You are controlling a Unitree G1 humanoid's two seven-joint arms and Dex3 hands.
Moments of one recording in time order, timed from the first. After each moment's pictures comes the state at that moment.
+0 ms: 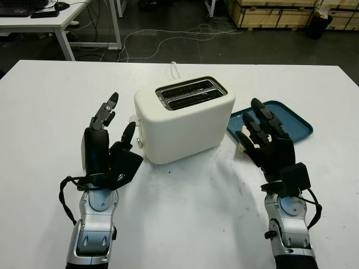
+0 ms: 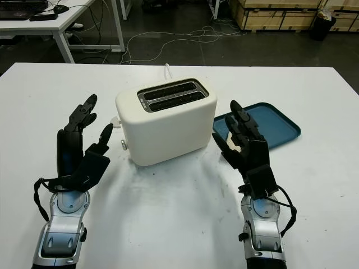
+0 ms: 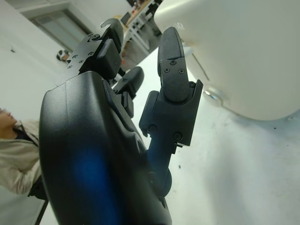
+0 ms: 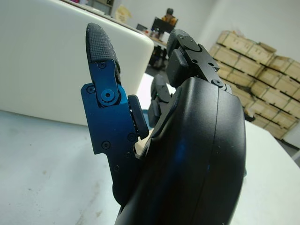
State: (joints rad) left arm -0.01 0.01 -0.03 -0.28 0.43 0.10 0.23; right arm -0.04 -0.07 -0.10 0.02 0.06 -0.22 0.10
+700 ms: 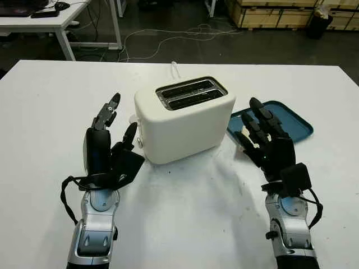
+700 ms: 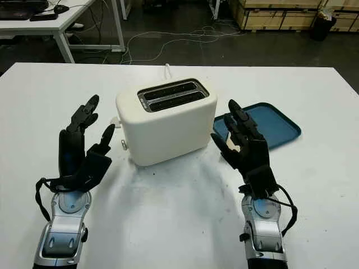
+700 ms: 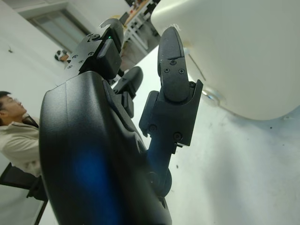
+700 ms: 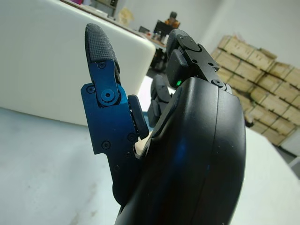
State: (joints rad) left arm -0.01 0.01 -0.04 -0.28 0.43 0.11 0.23; right arm -0.03 -0.10 -0.10 -0.02 0.06 -0.21 0.11
